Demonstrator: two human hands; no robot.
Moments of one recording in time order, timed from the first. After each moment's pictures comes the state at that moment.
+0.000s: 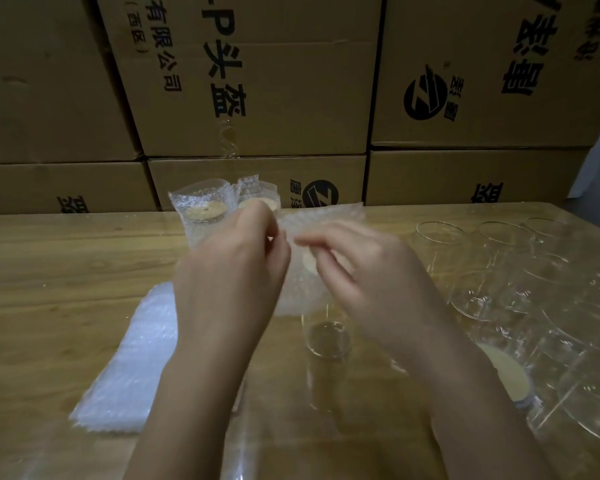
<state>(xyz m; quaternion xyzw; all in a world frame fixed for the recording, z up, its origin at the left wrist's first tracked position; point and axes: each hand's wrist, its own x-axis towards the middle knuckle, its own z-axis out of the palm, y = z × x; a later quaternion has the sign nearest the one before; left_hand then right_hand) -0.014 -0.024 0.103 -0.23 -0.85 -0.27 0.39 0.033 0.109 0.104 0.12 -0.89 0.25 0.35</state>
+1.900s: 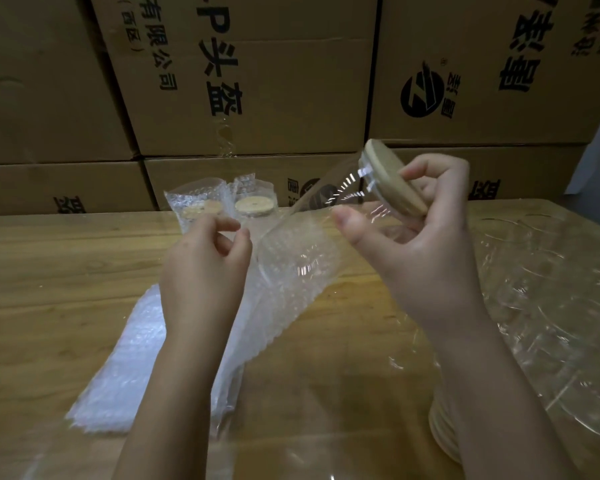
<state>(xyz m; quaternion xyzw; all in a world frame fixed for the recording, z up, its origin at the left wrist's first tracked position) -0.047 -0.035 0.084 -0.10 -0.83 -0.48 0.26 0.038 0.126 0.110 0.02 -0.74 0.50 0.44</state>
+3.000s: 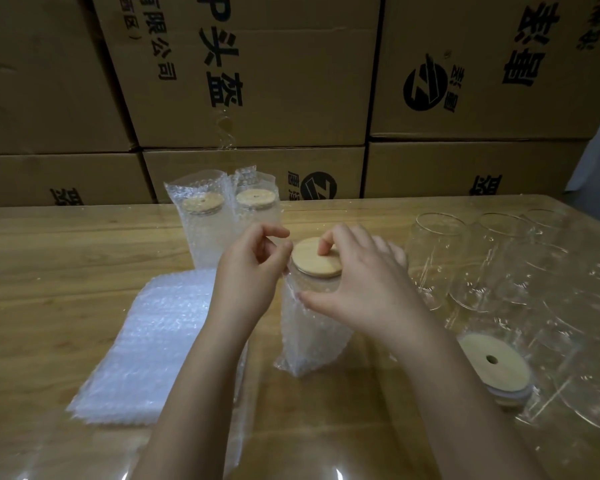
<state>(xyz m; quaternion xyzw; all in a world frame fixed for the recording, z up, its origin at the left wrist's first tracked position) -0.064 -0.015 0.058 -0.23 -0.77 -0.59 0.11 0.004 0.121 0.066 -0.05 -0.96 0.19 0.19</state>
